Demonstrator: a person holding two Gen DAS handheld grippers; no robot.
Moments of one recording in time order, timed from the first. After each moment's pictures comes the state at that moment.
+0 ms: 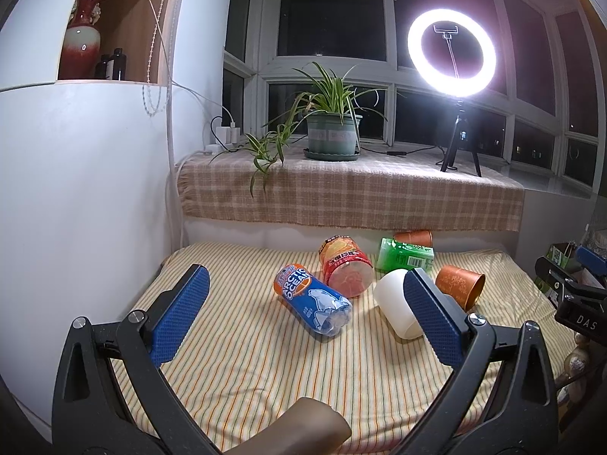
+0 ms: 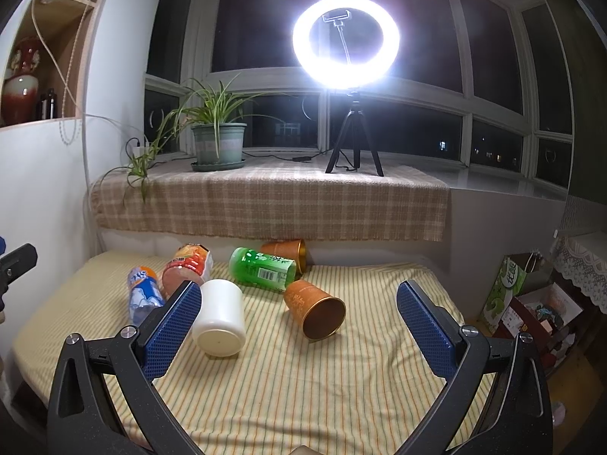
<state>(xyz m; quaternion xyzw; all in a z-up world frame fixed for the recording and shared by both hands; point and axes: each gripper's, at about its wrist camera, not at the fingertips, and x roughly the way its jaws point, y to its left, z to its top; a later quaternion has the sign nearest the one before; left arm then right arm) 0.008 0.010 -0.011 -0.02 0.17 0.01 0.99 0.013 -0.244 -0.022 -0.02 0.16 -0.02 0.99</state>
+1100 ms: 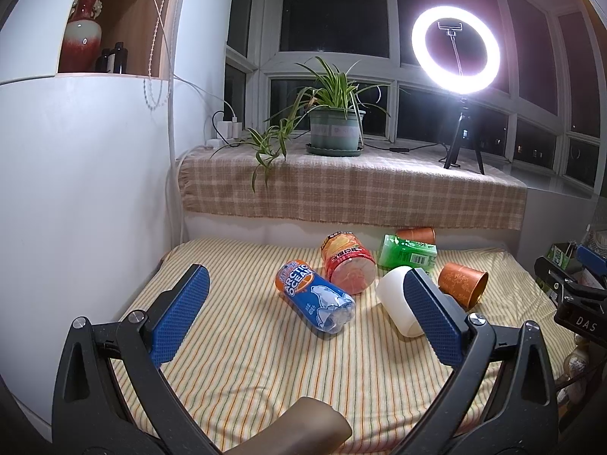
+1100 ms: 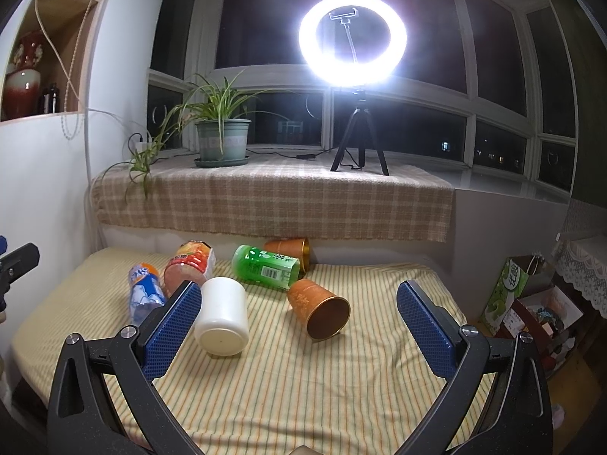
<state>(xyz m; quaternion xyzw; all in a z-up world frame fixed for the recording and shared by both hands) 0.008 0.011 -0.012 -0.02 0.17 0.01 0.99 0.016 -0.237 -0.025 -0.02 0.17 -0.02 0.99</state>
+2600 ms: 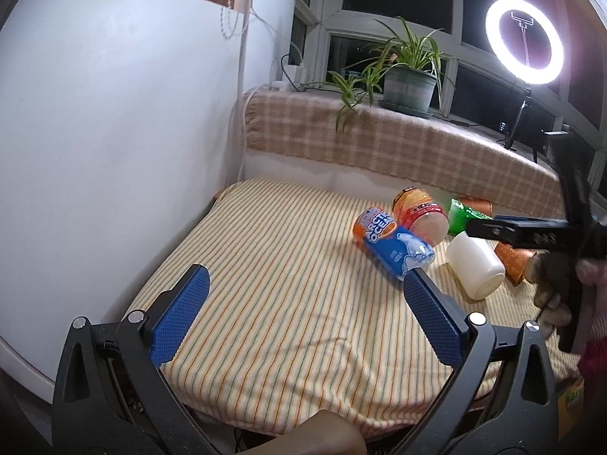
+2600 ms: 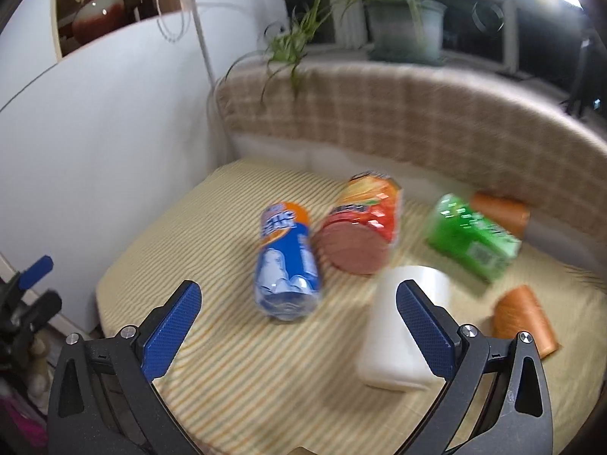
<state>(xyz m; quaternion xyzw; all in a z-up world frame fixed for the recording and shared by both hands) -0.007 0.102 -0.058 -0.09 0.26 0.08 0.96 0.162 -0.123 -0.066 -0.04 0.37 0.30 0.88</state>
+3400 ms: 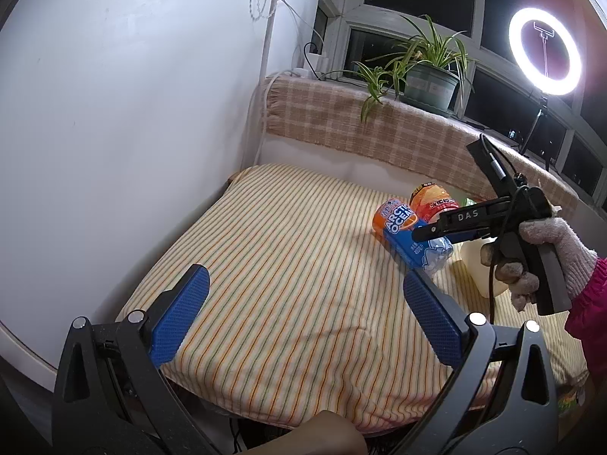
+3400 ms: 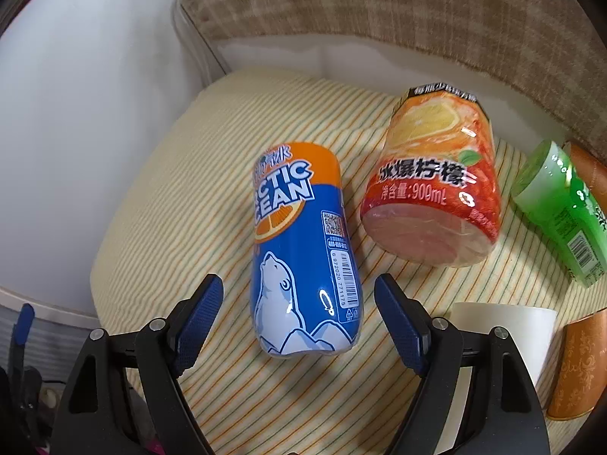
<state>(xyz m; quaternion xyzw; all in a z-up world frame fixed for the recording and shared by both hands) -0.008 0.125 -0.071 -0.12 0.27 0.09 0.95 0.249 -0.060 -0.131 -0.06 0.56 0.30 0.77</state>
